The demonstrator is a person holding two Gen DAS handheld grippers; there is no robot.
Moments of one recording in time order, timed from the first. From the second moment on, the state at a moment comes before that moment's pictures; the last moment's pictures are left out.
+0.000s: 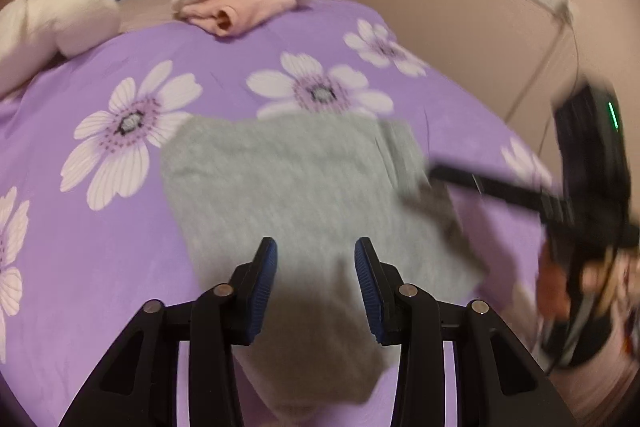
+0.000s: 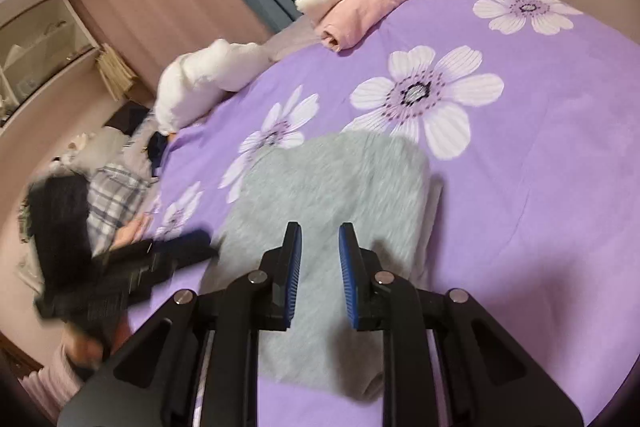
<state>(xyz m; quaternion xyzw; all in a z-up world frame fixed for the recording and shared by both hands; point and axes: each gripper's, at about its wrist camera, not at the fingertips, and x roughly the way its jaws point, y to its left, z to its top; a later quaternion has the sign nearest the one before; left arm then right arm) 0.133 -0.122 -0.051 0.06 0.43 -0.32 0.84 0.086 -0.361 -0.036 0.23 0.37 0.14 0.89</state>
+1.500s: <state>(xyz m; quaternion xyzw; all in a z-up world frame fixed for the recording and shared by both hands) 0.091 -0.085 -0.062 0.00 0.45 -0.27 0.85 0.009 -0.338 -0.055 0.17 0.42 0.09 0.89</state>
